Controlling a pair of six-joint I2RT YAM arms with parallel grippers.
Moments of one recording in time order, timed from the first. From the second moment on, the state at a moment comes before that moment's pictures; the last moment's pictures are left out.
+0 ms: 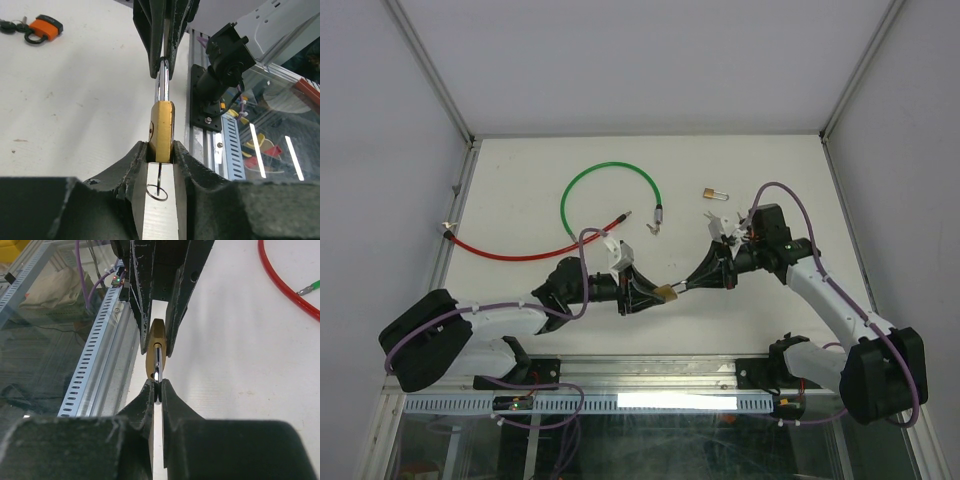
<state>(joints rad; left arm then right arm) -0.88 1.25 0.35 0.87 0.58 -0.34 0.32 1.11 0.73 -0.54 -1.38 -0.74</state>
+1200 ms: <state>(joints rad) -0.96 1.64 0.26 1.52 0.41 -0.57 0.25 1.04 0.73 -0.26 -1.45 -0.25</state>
